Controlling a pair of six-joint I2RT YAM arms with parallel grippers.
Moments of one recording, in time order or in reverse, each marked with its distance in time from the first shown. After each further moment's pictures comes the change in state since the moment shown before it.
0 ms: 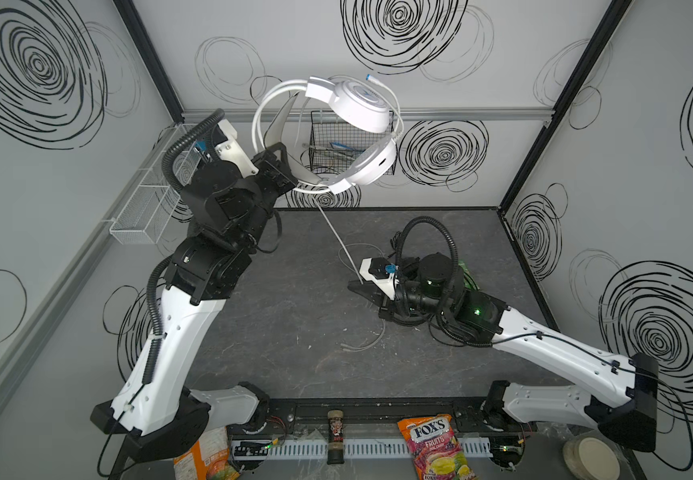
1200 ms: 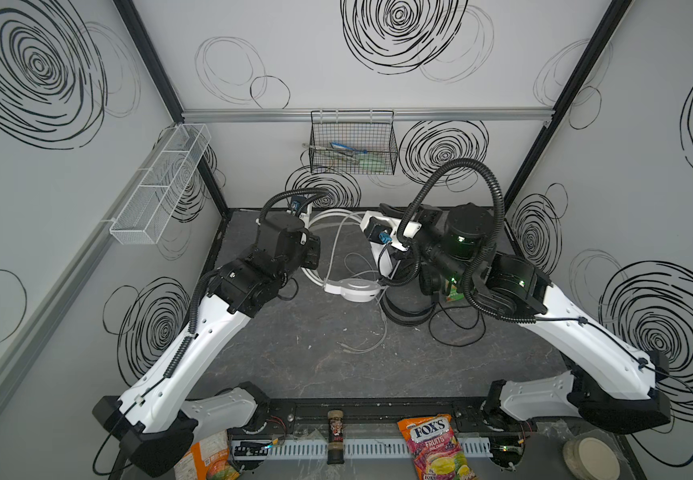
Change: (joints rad) left arm -0.072 -0.120 -0.456 -0.281 0.079 0.483; right arm -0.032 0.134 0.578 -0.327 0.621 -0.737
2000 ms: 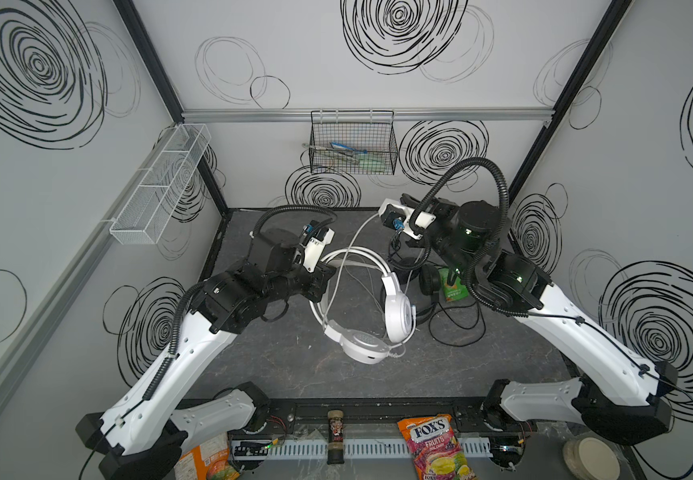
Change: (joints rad) left arm -0.058 -0.097 -0.014 -0.163 0.457 0.005; right arm -0.169 -0.047 -0.130 0.114 0.019 -0.017
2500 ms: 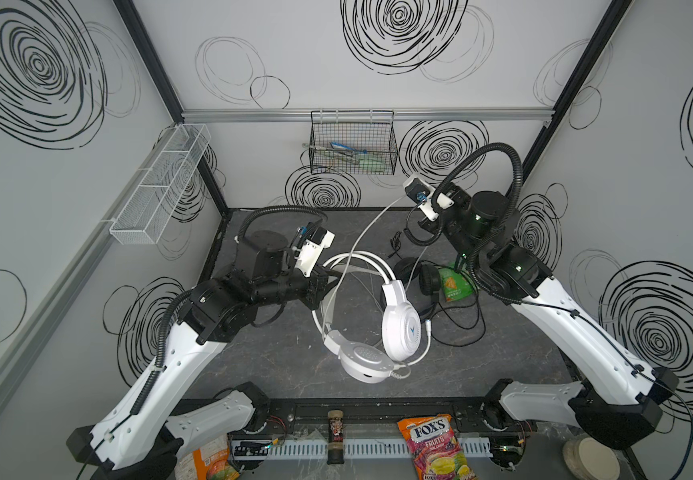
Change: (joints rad) left arm 0.011 -0.049 0.003 0.043 0.222 -0.056; right arm -0.160 0.002 -0.070 0.101 -0.044 0.201
